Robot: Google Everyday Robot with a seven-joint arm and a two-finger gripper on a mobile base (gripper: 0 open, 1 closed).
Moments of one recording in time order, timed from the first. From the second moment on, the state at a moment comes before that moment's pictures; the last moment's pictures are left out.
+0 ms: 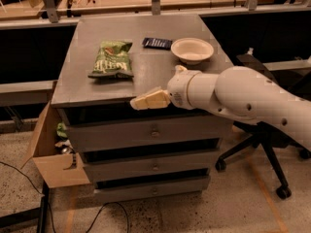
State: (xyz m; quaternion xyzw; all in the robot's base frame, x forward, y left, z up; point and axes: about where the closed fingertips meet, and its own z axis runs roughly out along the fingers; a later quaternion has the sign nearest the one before) arm 0.605 -0.007 0.863 -0.35 0.75 0.19 0.52
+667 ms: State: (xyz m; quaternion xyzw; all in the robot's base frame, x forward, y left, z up) arm 0.665 0.053 0.868 -0.34 0.73 0.22 0.55
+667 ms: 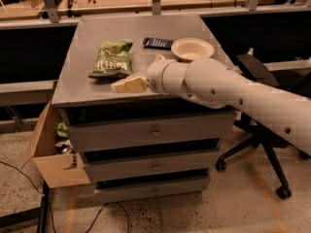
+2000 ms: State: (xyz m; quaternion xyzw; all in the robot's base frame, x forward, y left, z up) arm 0.722 0.124 0.841 -0.32 0.76 0.24 0.51
